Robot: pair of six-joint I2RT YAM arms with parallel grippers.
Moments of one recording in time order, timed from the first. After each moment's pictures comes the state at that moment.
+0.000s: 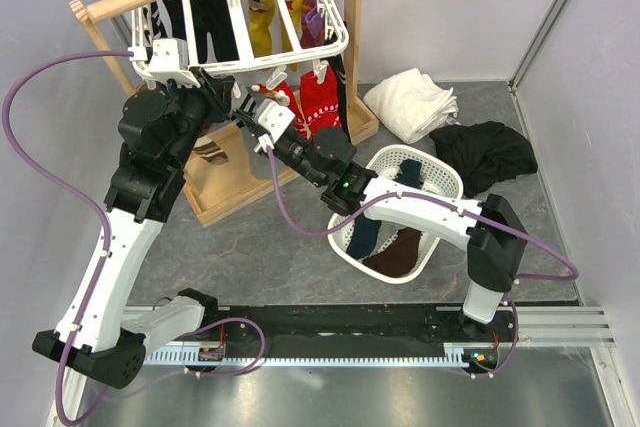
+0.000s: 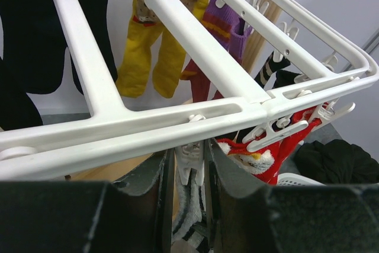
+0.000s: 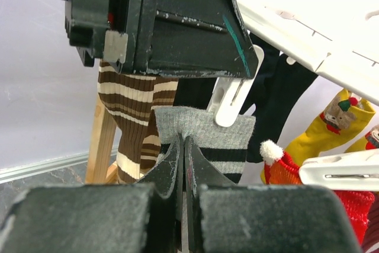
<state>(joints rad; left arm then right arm) -0.35 1.05 1.40 -0.28 -0.12 -0.21 1.04 1.76 1.48 0.64 0.03 -0.37</state>
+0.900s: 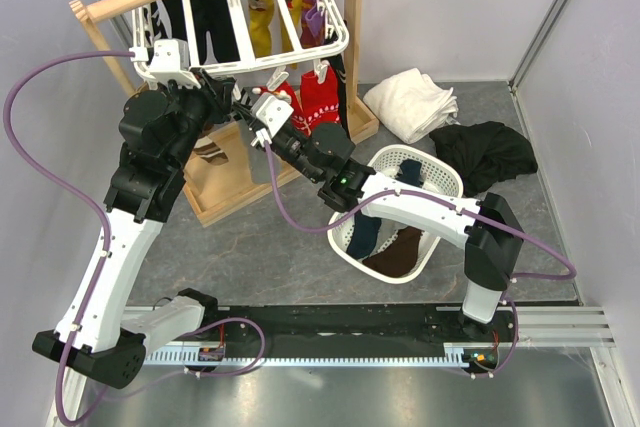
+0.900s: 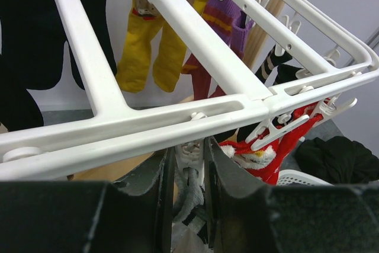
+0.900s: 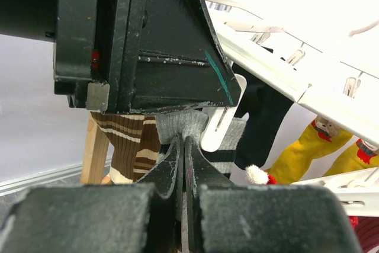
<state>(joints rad) -0.35 1.05 1.40 -0.30 -0.12 -0.21 1.04 1.79 1.54 0.63 0.04 -0.38</state>
